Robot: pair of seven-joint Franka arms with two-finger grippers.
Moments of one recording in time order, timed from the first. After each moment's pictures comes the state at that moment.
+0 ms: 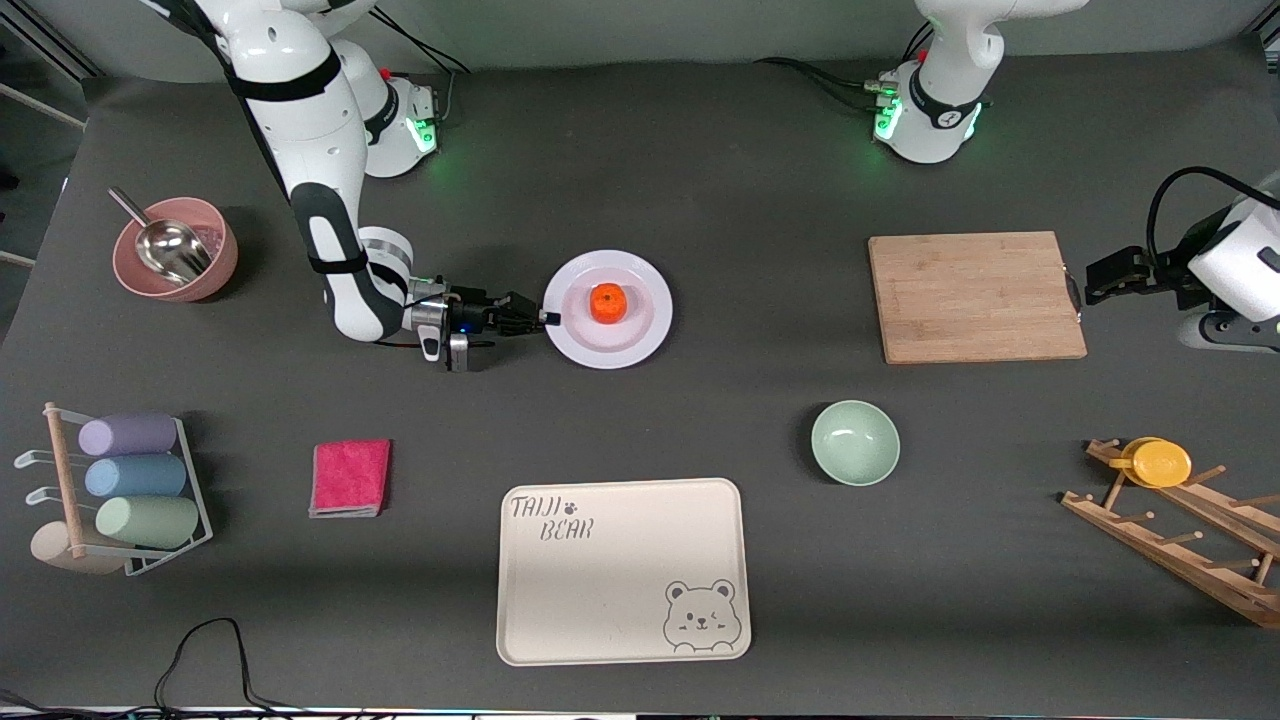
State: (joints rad) left arm 0.01 0.06 -0.03 -1.60 0.02 1.54 0.07; right arm 0.61 0.58 -0.32 -2.39 1.91 1.79 -1.31
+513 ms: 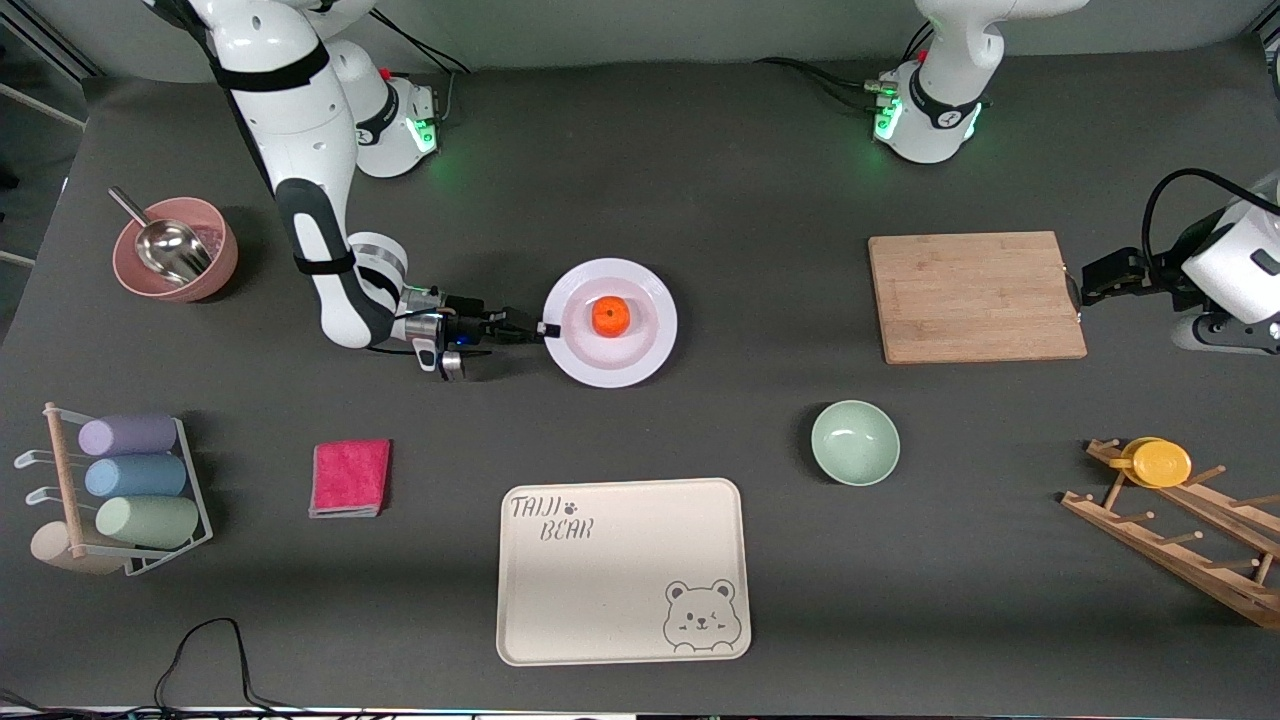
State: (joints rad) left arm 0.01 0.06 -0.03 -1.60 0.02 1.54 0.07; right arm 0.60 0.54 -0.32 -2.34 1.91 1.79 -1.10
